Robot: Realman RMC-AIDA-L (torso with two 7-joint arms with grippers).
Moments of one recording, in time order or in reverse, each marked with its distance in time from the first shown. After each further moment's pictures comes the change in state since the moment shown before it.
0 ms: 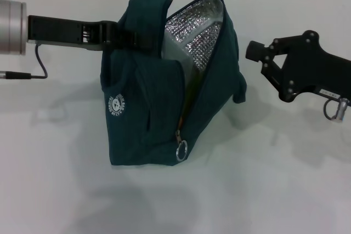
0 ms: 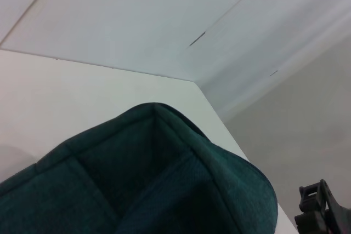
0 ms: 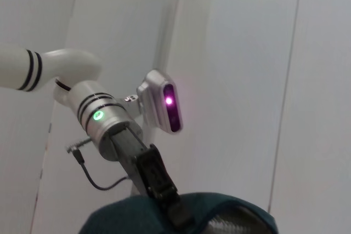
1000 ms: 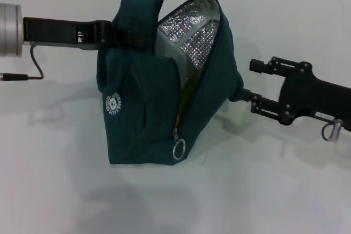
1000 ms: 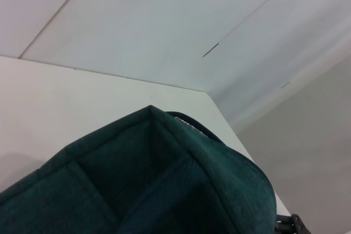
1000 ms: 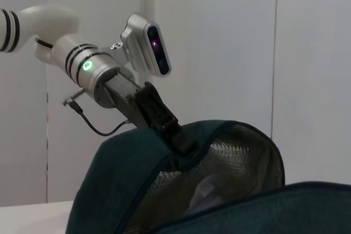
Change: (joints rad) left arm 0.019 -0.002 -0.006 0.000 0.000 -0.033 0.010; right arm 0.036 0.005 0.028 0.156 -0.084 0.006 0.052
